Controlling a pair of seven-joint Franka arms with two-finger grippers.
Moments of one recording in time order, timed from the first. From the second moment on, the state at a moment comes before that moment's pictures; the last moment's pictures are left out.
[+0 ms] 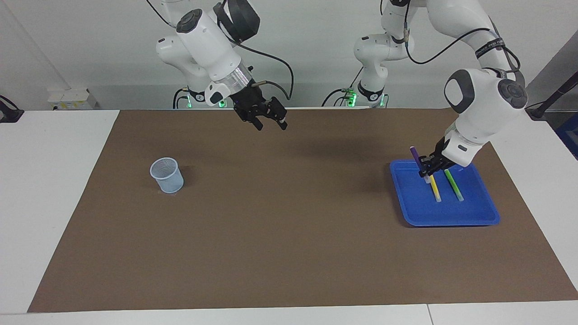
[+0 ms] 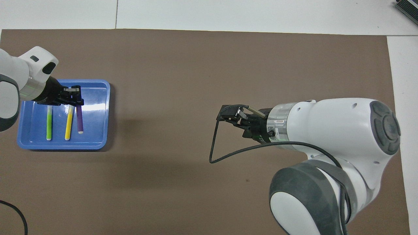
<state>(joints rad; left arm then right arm) 0.03 0.16 -0.06 -1.77 -0.15 1.90 -0.16 0.34 -0.08 0.10 -1.96 0.49 2.17 0.70</state>
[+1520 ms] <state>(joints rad) -0.04 -0.04 -0.09 -1.89 -0.56 1.85 -1.17 0.66 0.08 0.11 -1.89 0.57 2.78 1.07</state>
